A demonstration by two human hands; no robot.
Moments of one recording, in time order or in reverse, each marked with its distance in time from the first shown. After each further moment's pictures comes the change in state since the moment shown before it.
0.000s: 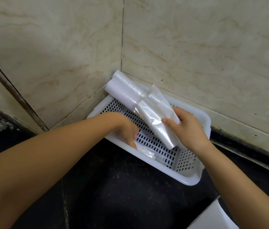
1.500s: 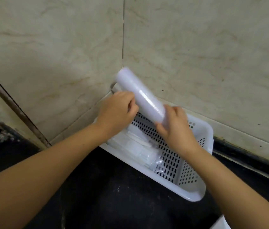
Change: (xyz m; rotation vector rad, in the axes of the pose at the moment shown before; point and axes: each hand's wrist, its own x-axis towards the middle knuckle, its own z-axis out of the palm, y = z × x) left_hand -0.036 -0.017 -0.007 -0.318 1.554 0.189; right_hand 0.024 -0.013 0.019 -0.411 0.145 -0.259
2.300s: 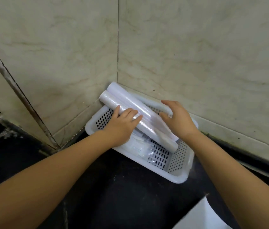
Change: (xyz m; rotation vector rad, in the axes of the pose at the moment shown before) left_hand -0.040 0.005 0.029 0.574 -0.602 0.194; right_hand 0.006 0.017 -0.034 0.115 -0.089 0.162
